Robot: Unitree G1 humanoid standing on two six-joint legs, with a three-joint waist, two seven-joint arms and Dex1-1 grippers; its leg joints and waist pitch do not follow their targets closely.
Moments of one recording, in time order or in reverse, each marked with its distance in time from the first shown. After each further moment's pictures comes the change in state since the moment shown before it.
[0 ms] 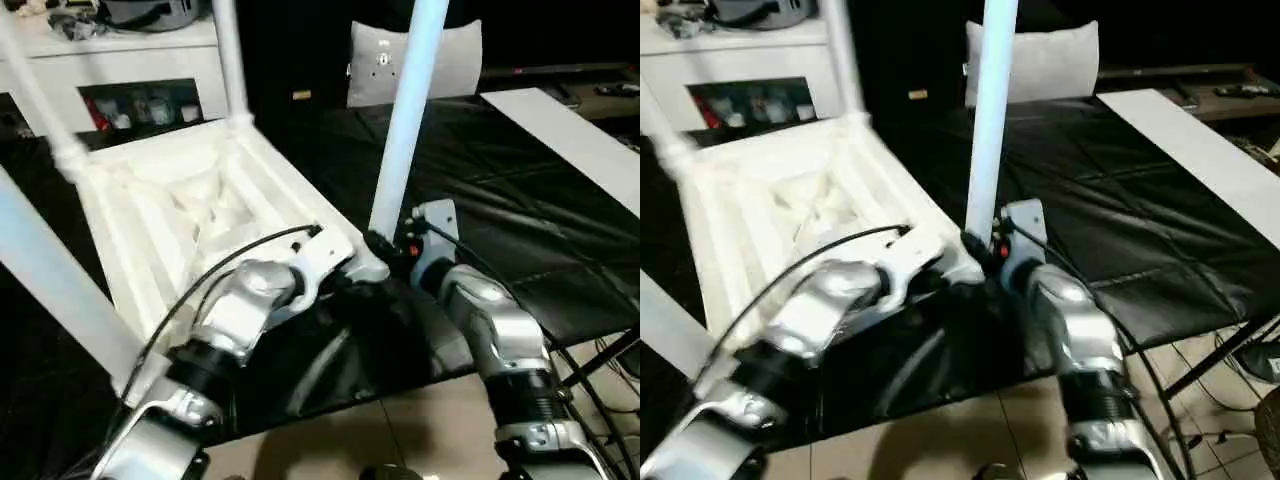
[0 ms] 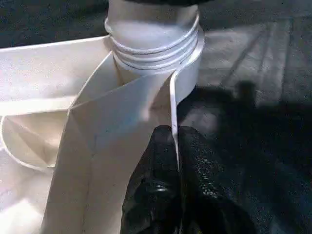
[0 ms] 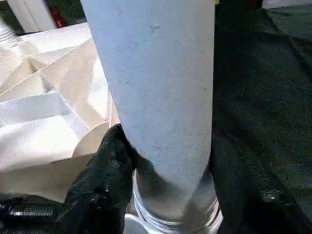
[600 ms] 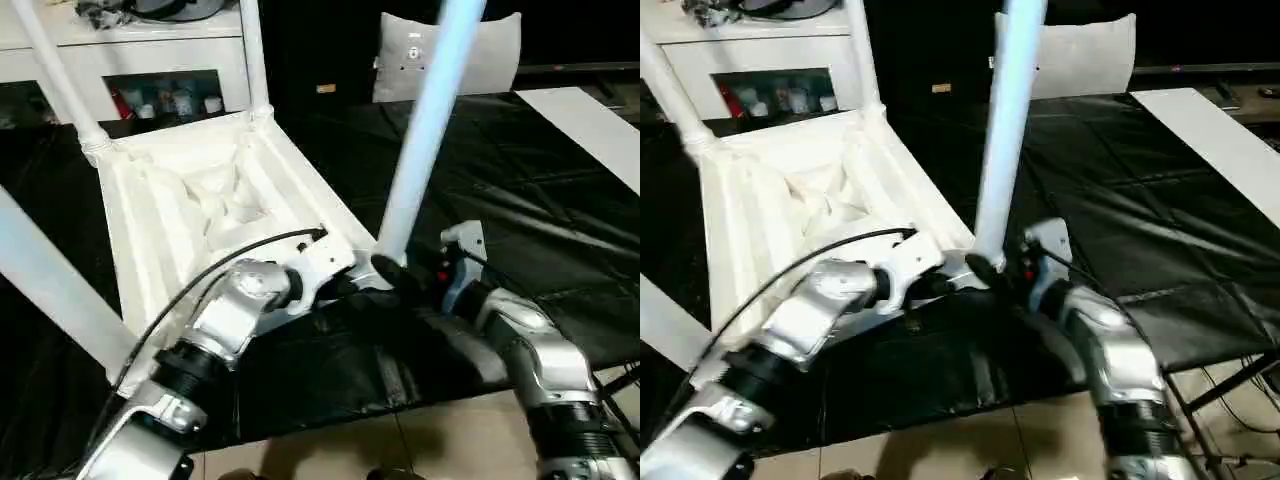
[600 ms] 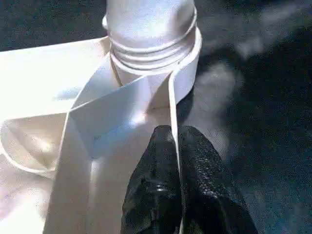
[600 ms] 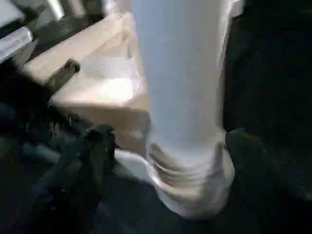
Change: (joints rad) left arm 0.032 0.131 -0.043 -0.047 -0.052 -0.142 -0.199; right arm 0.168 -0.298 -0.005 -0.121 0.150 -0.054 0.471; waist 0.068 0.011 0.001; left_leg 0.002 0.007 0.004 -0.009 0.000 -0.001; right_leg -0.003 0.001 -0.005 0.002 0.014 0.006
